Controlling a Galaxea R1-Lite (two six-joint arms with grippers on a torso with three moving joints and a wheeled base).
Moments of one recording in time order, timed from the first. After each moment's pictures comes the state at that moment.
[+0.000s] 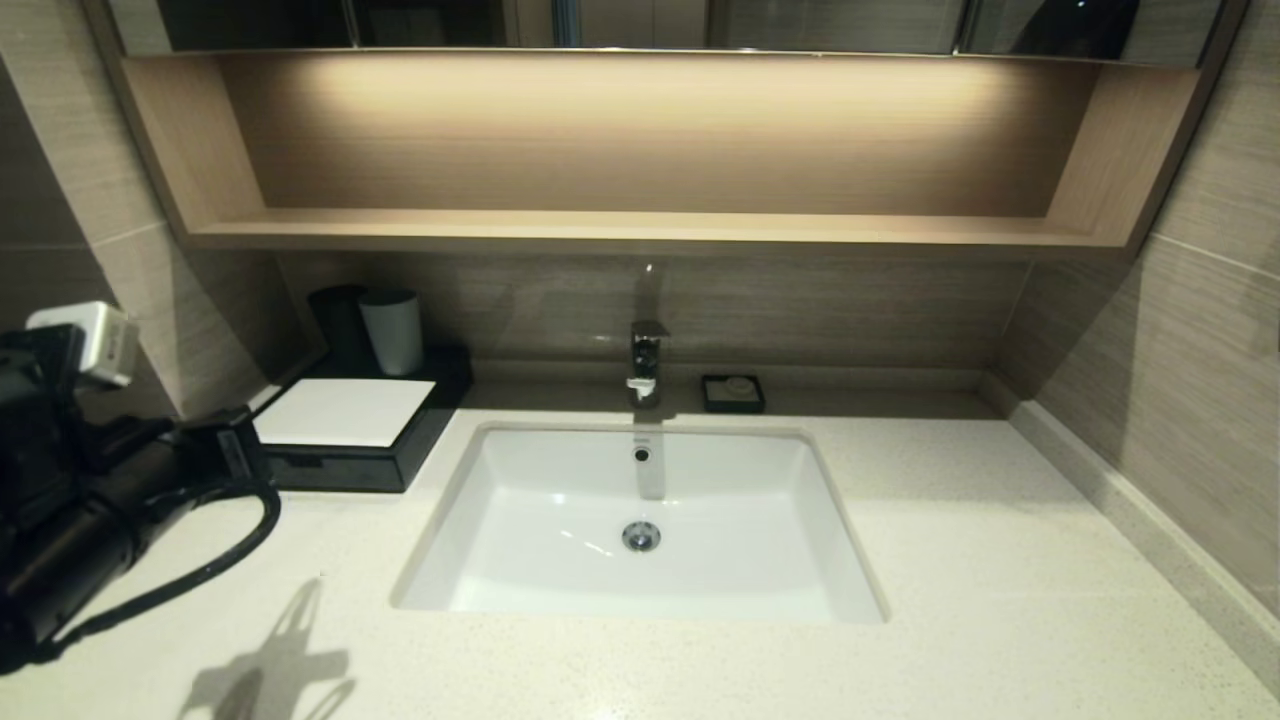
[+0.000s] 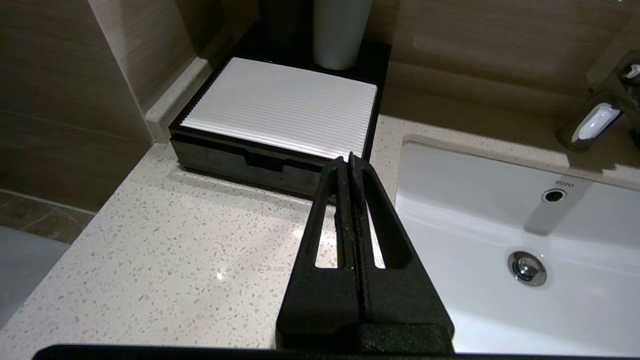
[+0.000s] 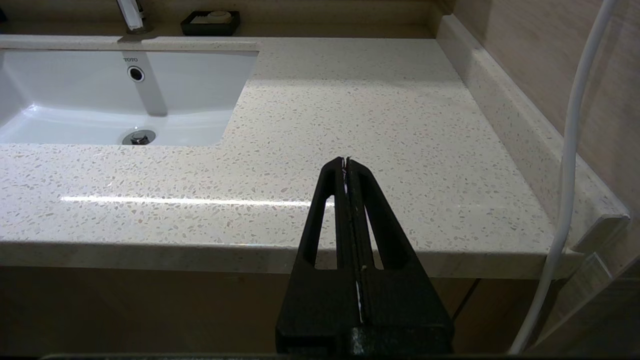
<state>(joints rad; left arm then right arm) -0.15 1.32 -0.45 -0.71 0.30 -0.11 0.00 0.00 0.00 0.00 0.00 0.00</state>
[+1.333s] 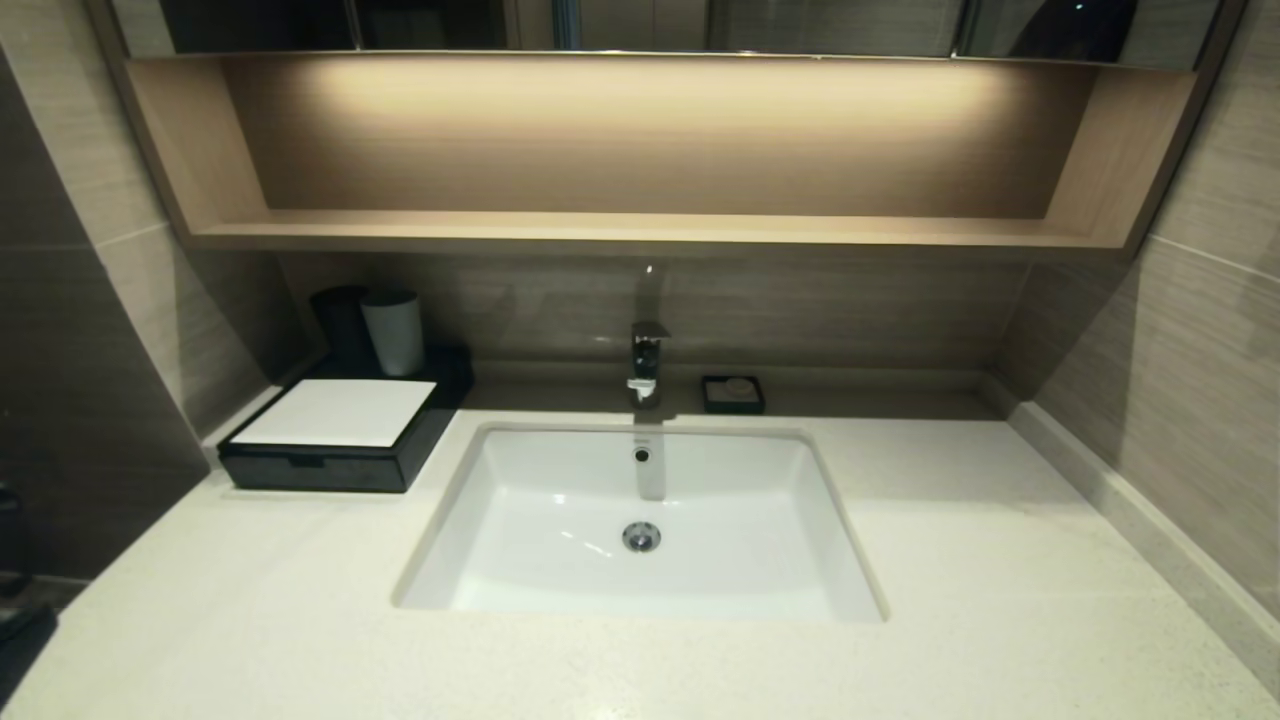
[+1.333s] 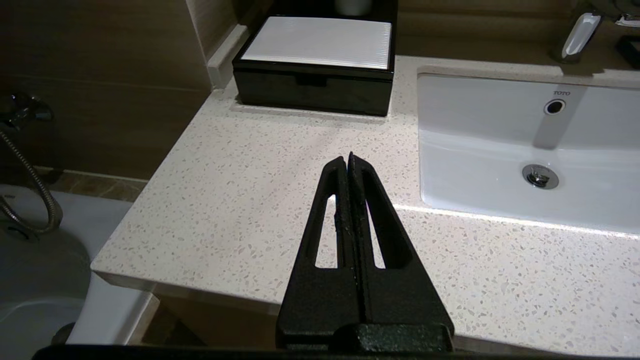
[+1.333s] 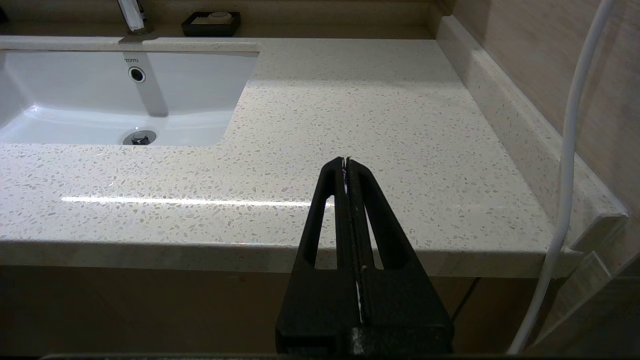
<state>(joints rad) -0.14 0.59 -0.19 -0.27 0.25 0.00 0.00 0.00 0.00 0.00 0.00 0.00</state>
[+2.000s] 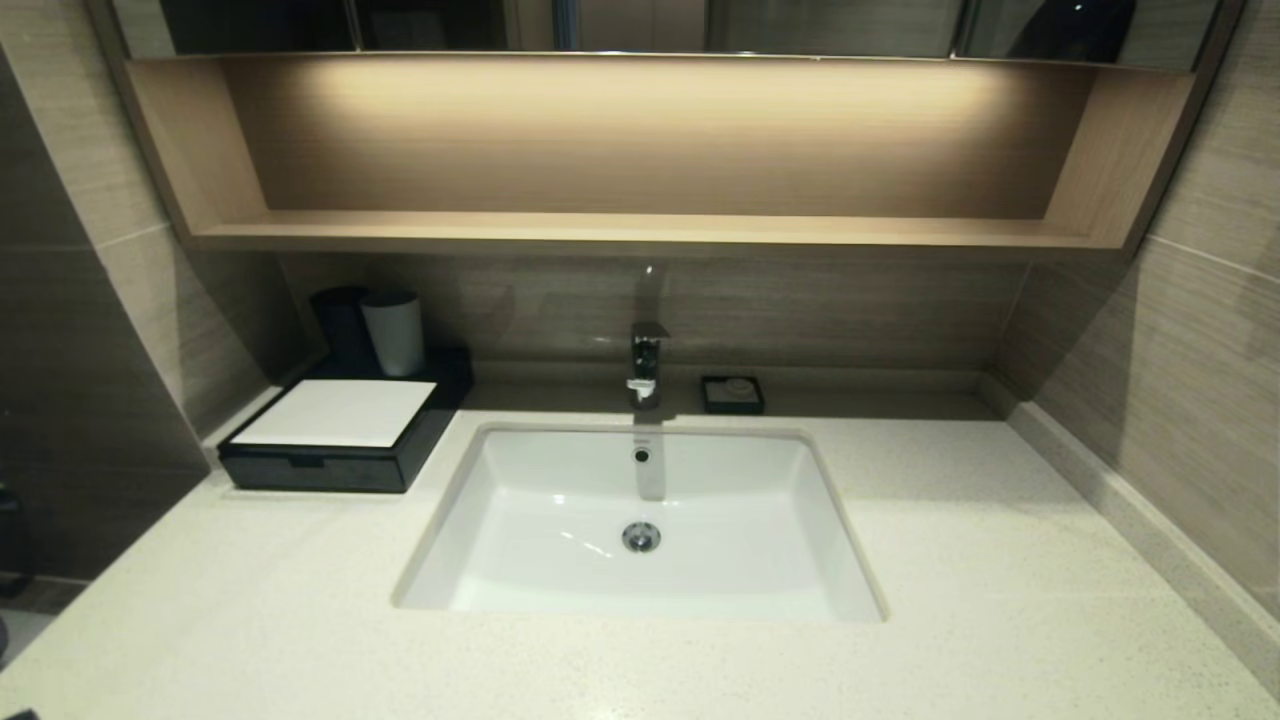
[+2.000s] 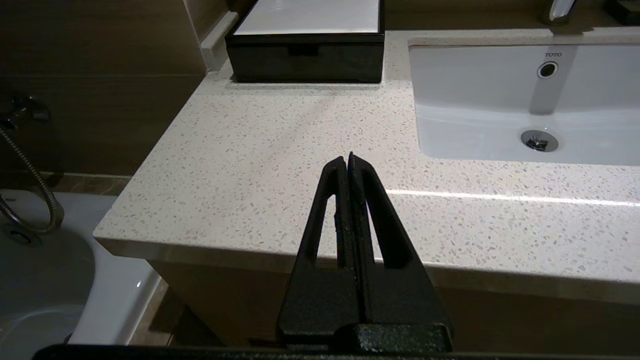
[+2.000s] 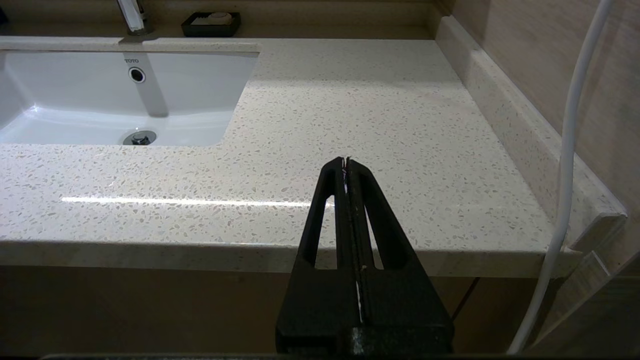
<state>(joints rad) -0.04 0.30 -0.07 -0.13 0.11 0.07 0.00 0.00 0.00 0.00 0.00 0.00</state>
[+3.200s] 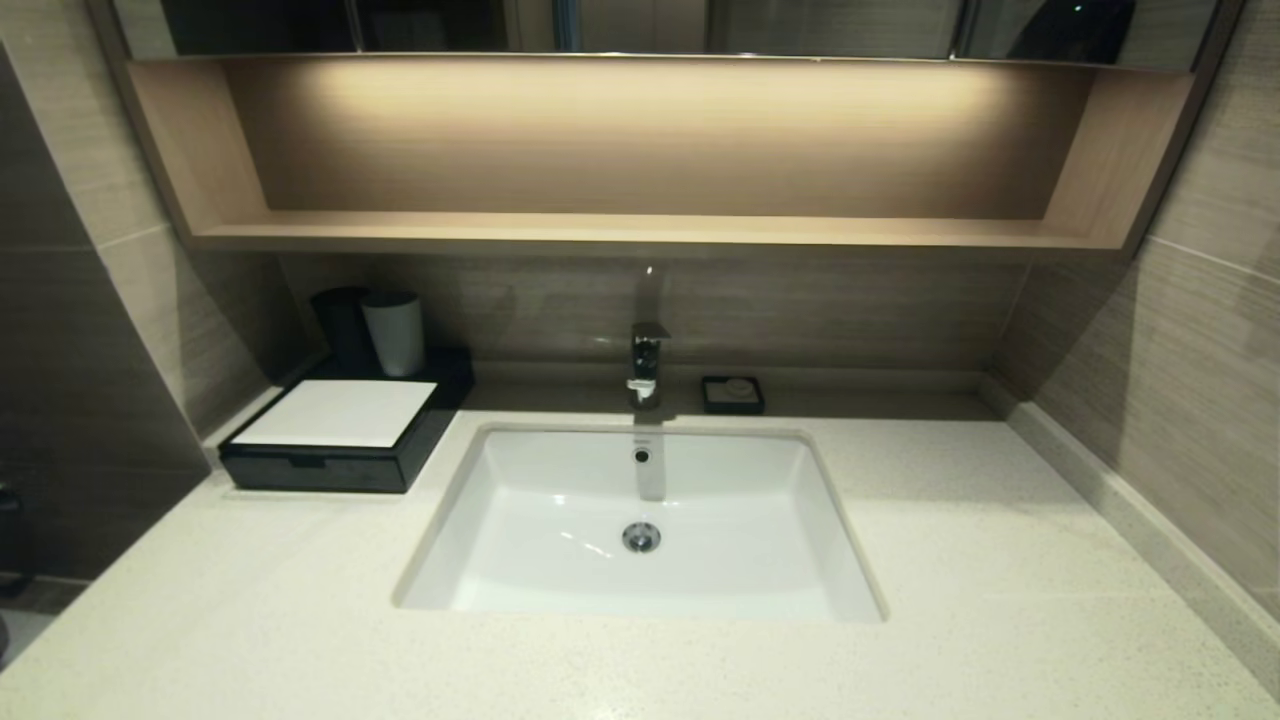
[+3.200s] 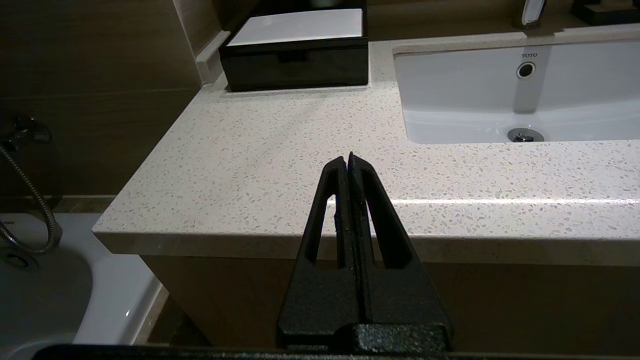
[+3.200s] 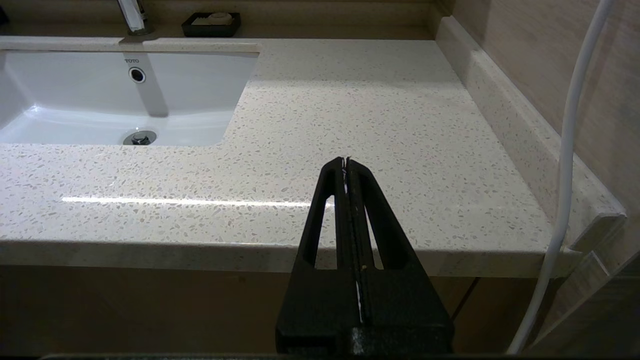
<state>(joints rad) -0.01 0.00 -0.07 0.09 0.05 0.11 0.00 0.00 0.00 0.00 0.00 0.00</state>
